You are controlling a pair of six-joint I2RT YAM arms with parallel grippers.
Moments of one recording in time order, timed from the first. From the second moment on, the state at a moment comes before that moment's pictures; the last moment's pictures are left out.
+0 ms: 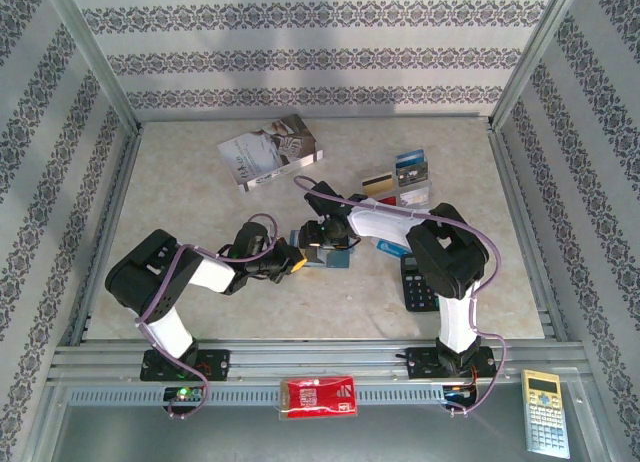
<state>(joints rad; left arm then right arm) -0.52 1.70 0.45 0.62 0.49 -1.34 0.71 1.94 1.26 -0.52 -0.15 0.70</state>
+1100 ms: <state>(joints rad) -0.52 1.60 0.82 0.04 0.43 -1.06 0.57 1.63 0.85 -0.11 -0.31 0.87</state>
